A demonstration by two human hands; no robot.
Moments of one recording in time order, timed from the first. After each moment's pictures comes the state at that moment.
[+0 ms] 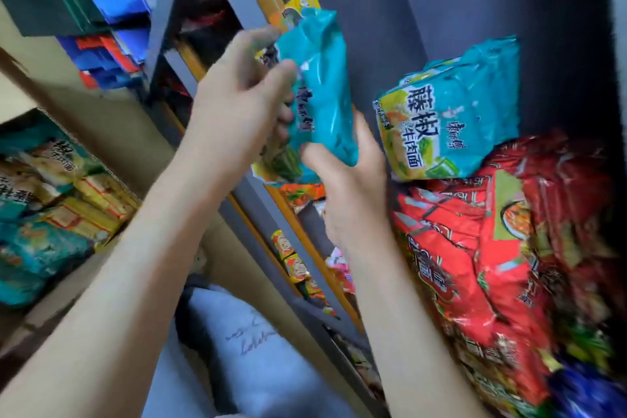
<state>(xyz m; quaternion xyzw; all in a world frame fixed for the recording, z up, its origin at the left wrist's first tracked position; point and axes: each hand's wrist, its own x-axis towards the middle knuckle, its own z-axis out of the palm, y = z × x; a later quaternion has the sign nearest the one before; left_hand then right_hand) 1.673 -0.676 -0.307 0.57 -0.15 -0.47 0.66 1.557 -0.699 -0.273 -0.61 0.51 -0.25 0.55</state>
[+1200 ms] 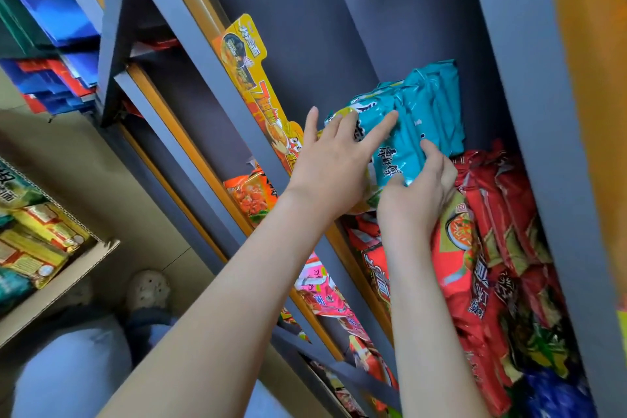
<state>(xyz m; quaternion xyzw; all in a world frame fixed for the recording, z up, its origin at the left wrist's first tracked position) 1.556 -0.756 -0.291 0.68 -0.62 -0.20 0.34 1.463 -0.771 -0.246 -0.68 0.69 -0.23 0.00</state>
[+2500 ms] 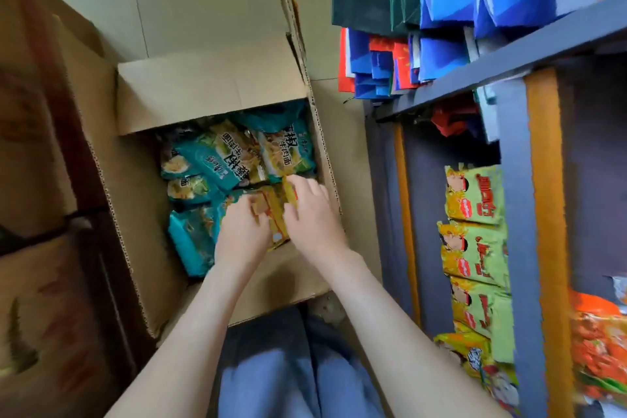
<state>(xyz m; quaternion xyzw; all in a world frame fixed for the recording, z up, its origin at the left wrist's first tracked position) 1.739 -0.483 -0.725 0.90 0.06 -0.37 0.24 1.712 -0.594 -0.685 -0.87 0.23 0.23 0.37</state>
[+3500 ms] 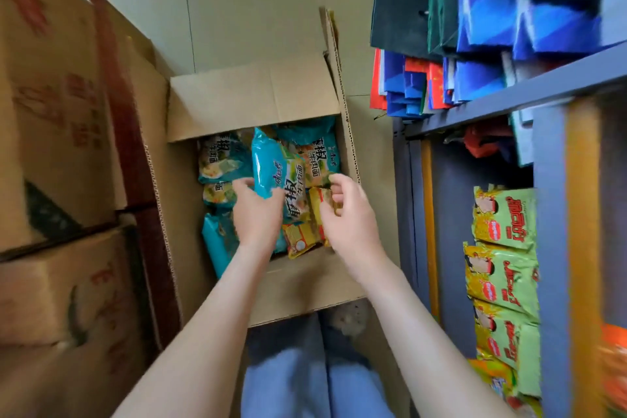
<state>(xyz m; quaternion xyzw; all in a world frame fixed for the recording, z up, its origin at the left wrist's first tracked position) 1.780 -0.491 -0.695 0.85 0.27 -0.27 0.37 1.727 -0.599 -0.654 -0.80 0.35 0.18 0.46</state>
